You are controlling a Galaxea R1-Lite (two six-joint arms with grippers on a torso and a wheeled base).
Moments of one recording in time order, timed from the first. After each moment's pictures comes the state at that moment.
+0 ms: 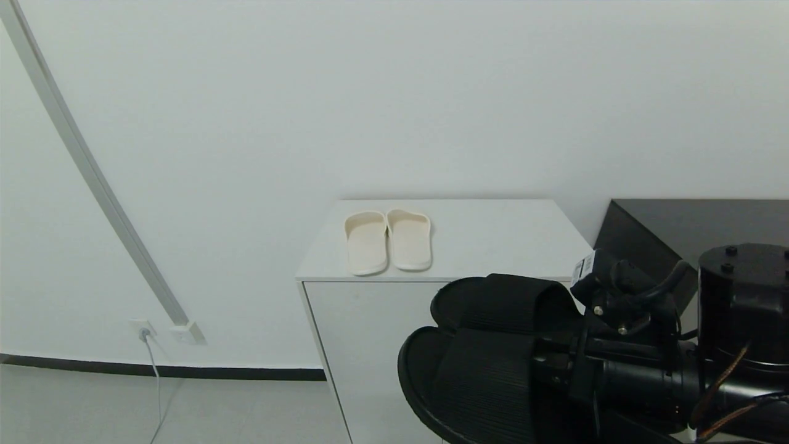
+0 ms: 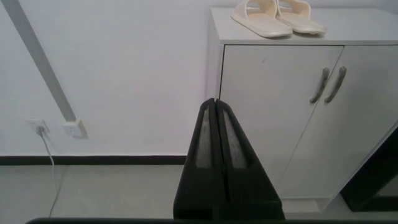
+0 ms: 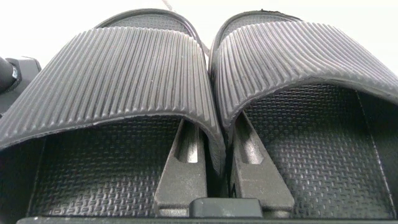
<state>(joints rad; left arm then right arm) 0.00 0.00 0.00 0.00 0.01 0.00 0.77 1.46 -0.59 -0.59 0.22 -0.11</state>
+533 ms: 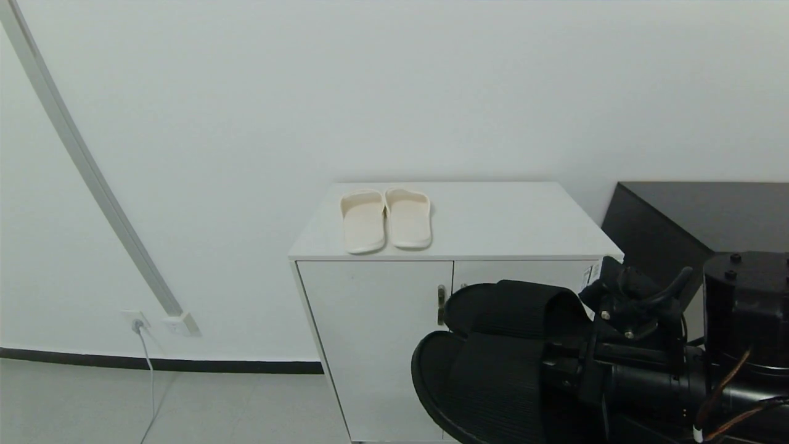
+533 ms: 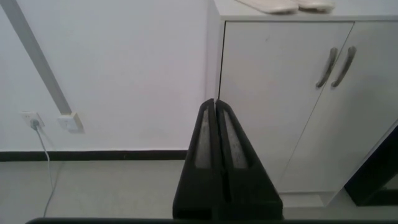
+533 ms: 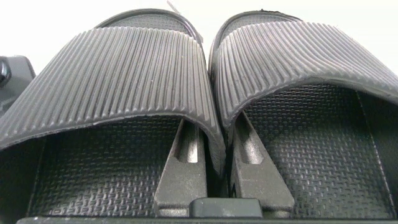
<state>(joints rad) 0.00 0.00 0.00 0.00 0.01 0.00 0.75 1.45 -0.55 -0.59 0.22 -0.11</state>
